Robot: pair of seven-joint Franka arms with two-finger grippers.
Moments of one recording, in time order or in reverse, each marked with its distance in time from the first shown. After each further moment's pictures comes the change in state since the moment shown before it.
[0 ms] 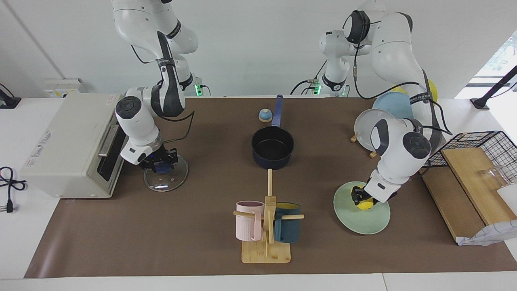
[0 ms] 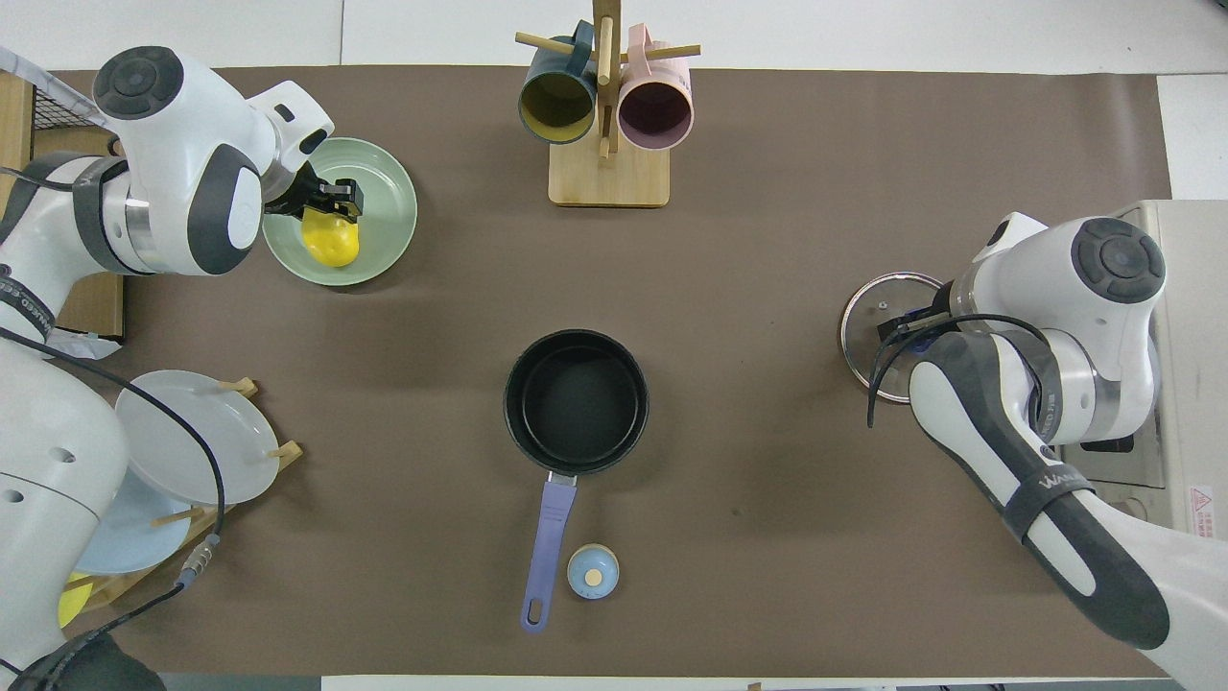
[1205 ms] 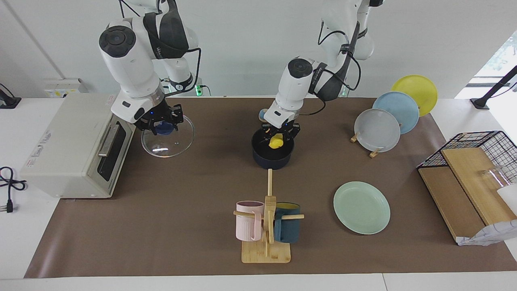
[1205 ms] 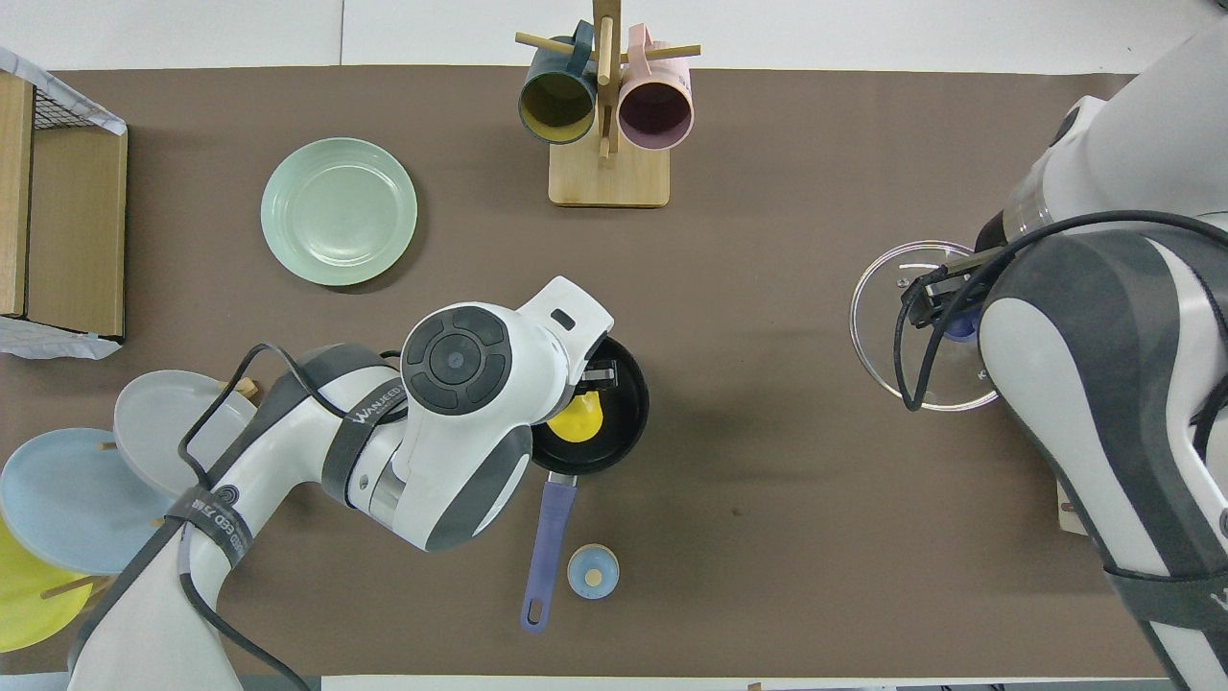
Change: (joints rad) left arm -0.502 -0.395 -0.024 -0.573 -0.040 0.214 -0.526; right arm 0.073 -0.071 0.053 0.509 0.007 -0.705 0.093
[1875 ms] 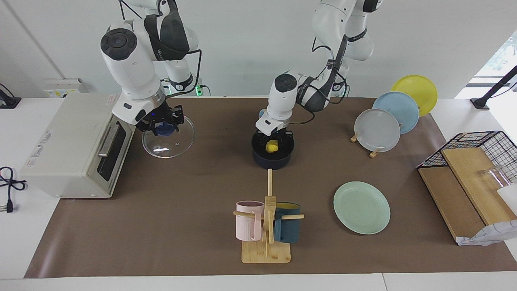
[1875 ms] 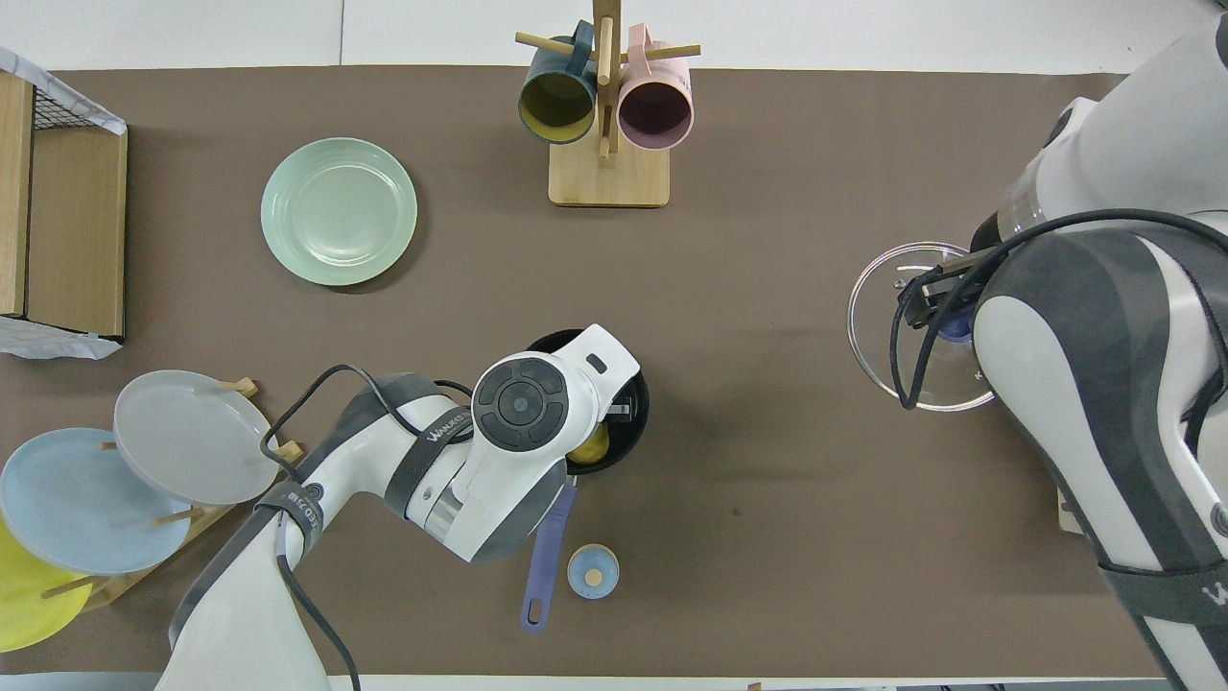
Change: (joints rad) left arm -0.058 0.072 0.004 -0.071 0.046 0.112 -0.001; right arm 0.001 0.003 0.003 0.000 0.000 0.000 0.000
